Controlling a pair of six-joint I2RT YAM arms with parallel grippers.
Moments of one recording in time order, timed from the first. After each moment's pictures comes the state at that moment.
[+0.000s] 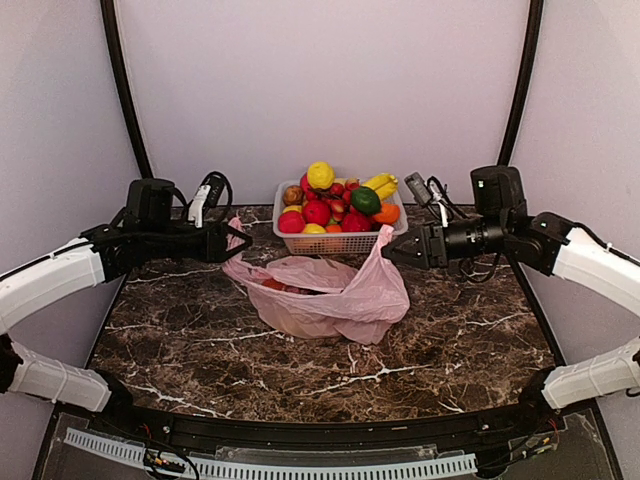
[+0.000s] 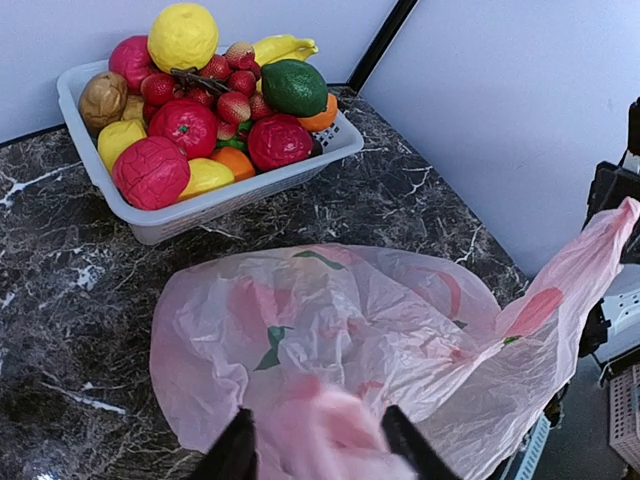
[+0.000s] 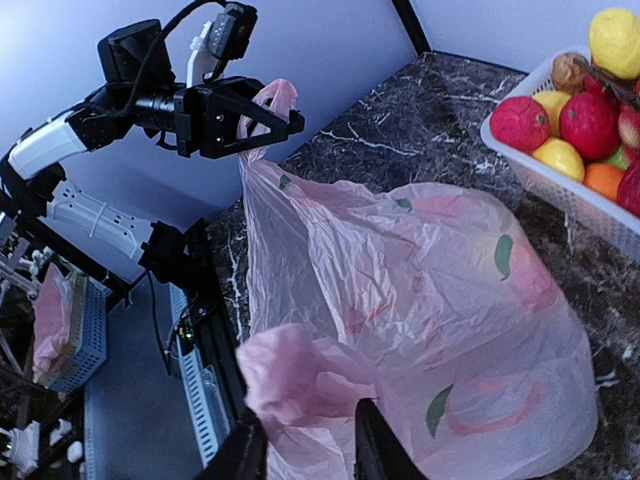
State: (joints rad) left arm -0.52 1.19 0.96 -0.24 0.37 -0.29; right arm 0.65 1.15 1.03 -0.32 -0.66 0.28
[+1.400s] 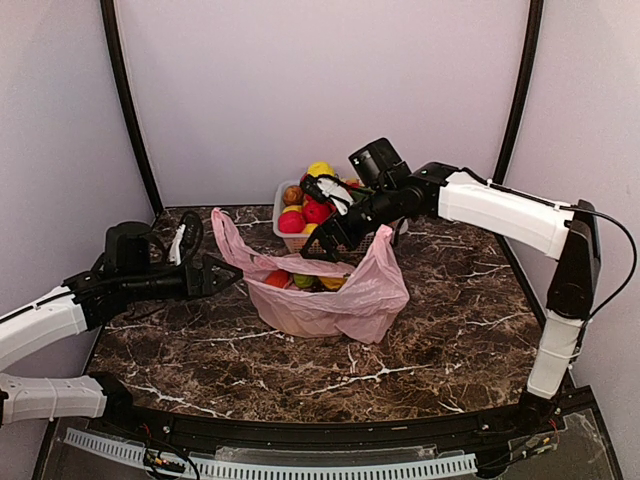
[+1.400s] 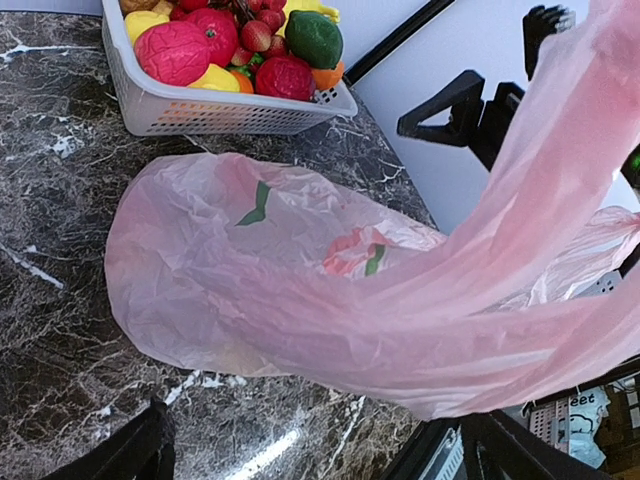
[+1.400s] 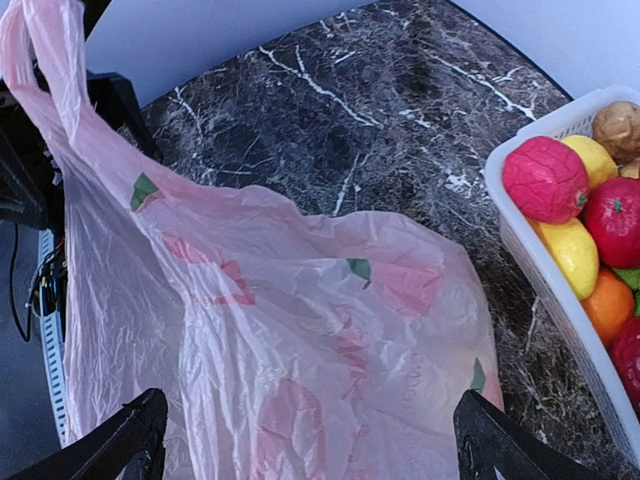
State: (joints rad) left arm -0.52 0.90 0.62 -0.16 0.43 -0.60; right arm 0.81 1.84 1.73 -0.64 -0.40 -0.10
